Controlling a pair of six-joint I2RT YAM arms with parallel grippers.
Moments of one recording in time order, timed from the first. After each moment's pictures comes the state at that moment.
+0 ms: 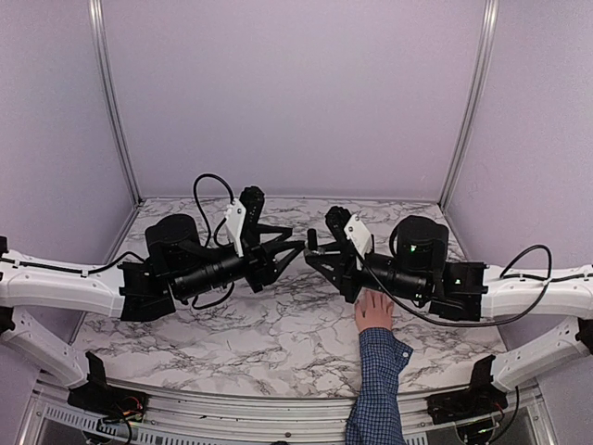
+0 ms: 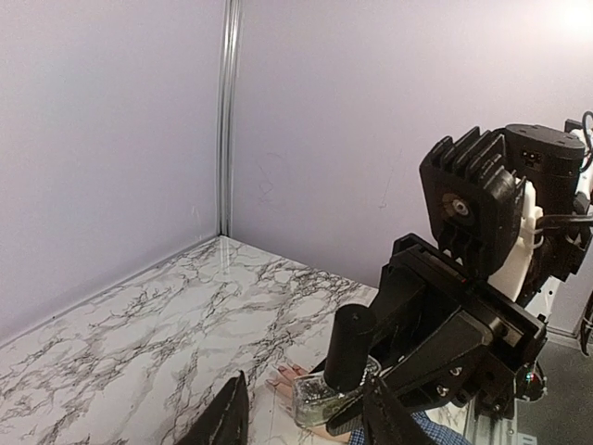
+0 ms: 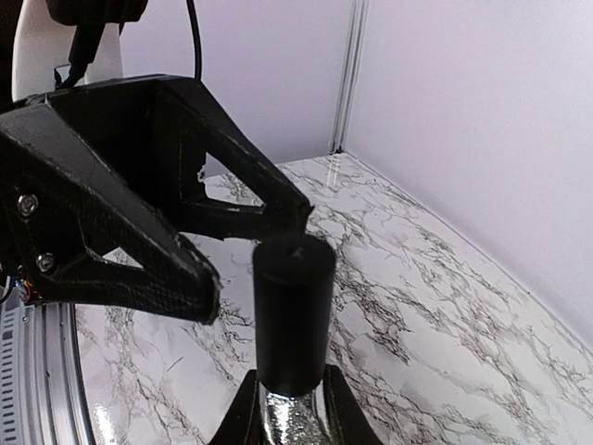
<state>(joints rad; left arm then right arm) -1.11 1.35 0.83 0.56 -0.04 -0.10 1.06 1.19 0.79 0.24 0.01 -0.08</state>
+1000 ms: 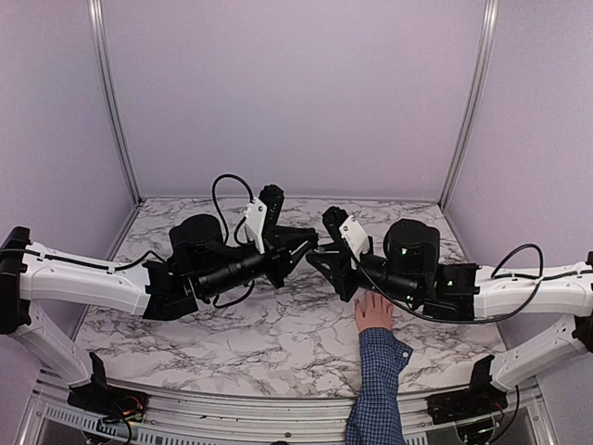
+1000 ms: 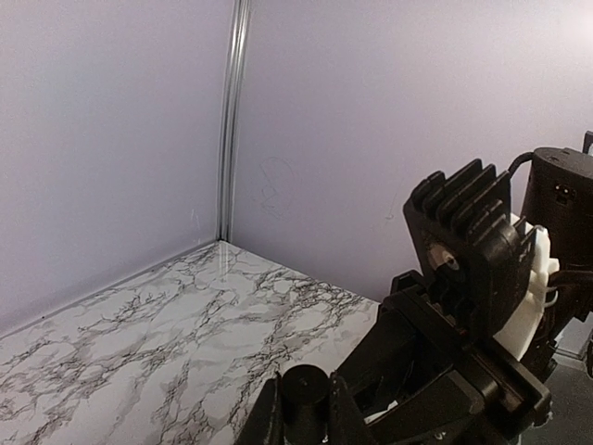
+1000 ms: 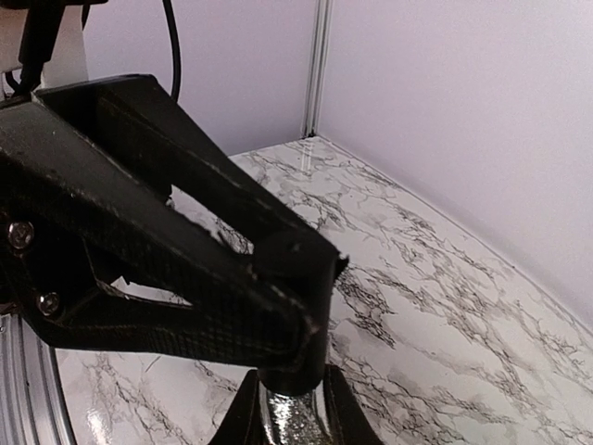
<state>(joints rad) -1.13 1.50 0.91 0.64 -0.08 -0.14 1.07 1.24 0.79 0.25 0.11 -0.05</state>
